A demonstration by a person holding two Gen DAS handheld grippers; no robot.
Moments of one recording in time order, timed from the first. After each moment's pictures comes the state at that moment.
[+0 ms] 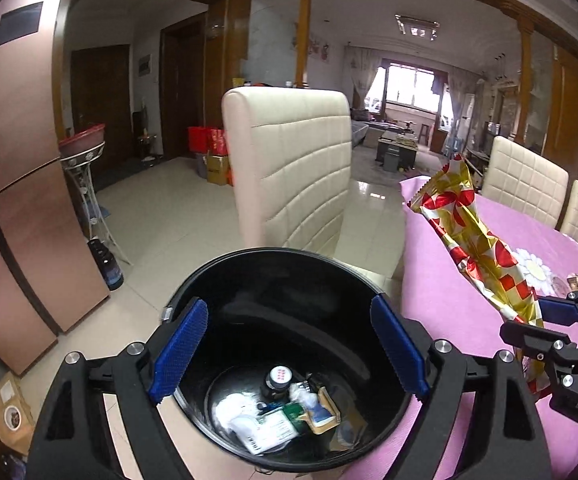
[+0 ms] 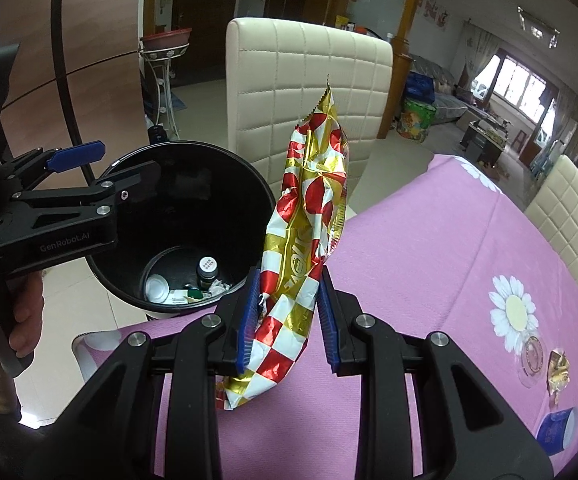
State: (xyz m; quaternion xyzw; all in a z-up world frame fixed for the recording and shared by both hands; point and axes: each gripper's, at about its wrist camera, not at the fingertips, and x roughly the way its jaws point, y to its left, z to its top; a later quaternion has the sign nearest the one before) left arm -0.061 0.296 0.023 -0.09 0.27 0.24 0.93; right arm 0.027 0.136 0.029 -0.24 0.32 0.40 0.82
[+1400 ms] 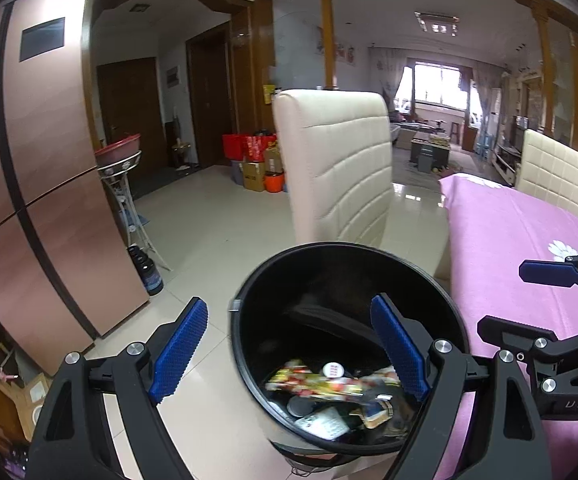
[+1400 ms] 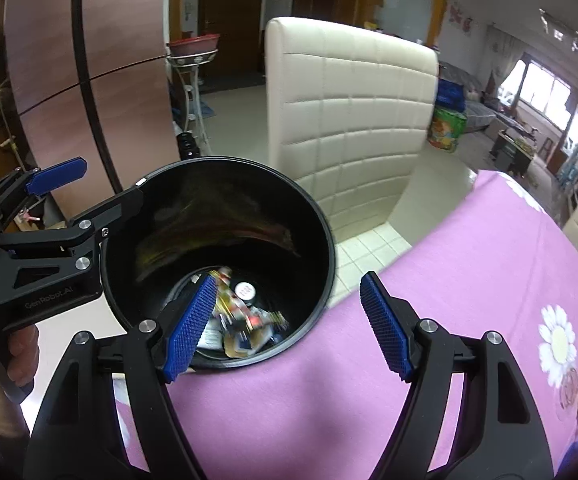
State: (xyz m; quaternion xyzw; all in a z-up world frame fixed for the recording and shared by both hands) left arm -0.081 0.302 0.020 -0.06 0.27 0.30 0.91; right arm 0.029 0.164 0.016 -0.22 0.32 0.44 0.81
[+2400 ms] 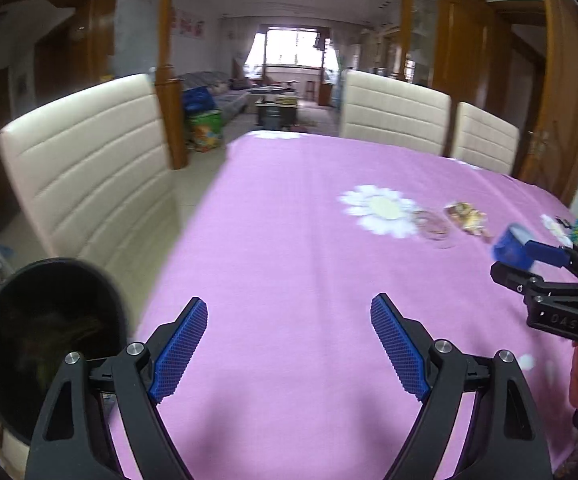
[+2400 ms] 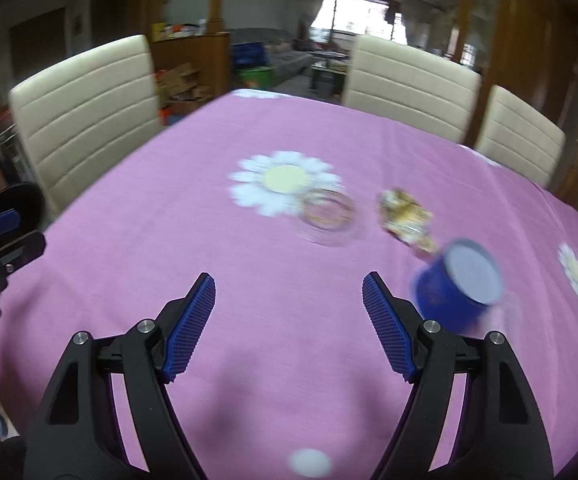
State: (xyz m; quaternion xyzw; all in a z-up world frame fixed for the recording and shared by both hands) left arm 0.034 0.095 0.016 -0.04 0.33 0.02 0.94; right arm 0.106 -0.142 0.010 -0.10 0.36 0.12 0.92
